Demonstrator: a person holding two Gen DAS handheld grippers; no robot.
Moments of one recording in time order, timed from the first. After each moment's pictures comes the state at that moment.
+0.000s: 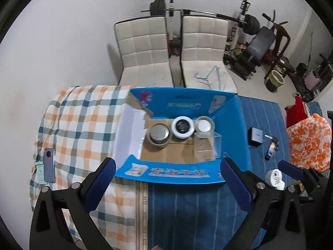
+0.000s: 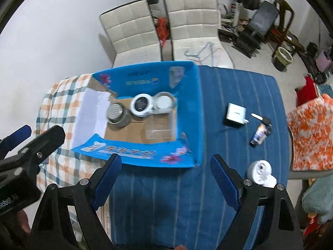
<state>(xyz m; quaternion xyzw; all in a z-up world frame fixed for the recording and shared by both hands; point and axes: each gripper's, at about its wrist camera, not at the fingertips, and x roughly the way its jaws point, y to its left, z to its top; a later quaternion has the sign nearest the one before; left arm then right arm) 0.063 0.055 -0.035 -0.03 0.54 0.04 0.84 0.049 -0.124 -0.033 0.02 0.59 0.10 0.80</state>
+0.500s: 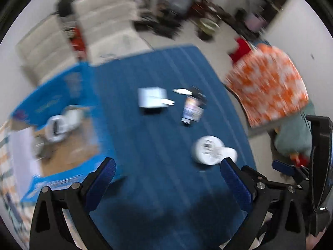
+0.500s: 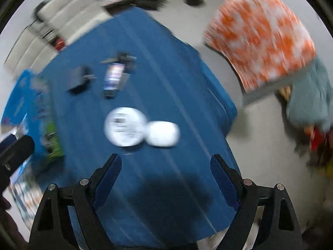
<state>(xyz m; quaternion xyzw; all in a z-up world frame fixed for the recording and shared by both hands) 0.077 -0.216 -0.141 0.06 0.61 -0.20 0.76 -0.022 -0.431 -0.171 0.17 0.66 -0.16 0.71</state>
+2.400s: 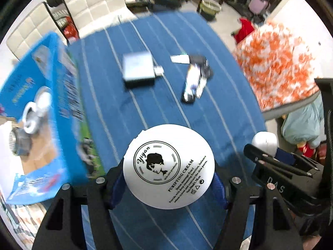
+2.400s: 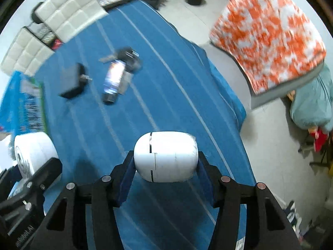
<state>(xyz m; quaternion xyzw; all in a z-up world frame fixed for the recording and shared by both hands) 0.074 -0.216 -0.197 0.06 0.63 -0.18 0.75 0.025 -0.397 -0.179 0.15 0.65 -0.13 0.73</state>
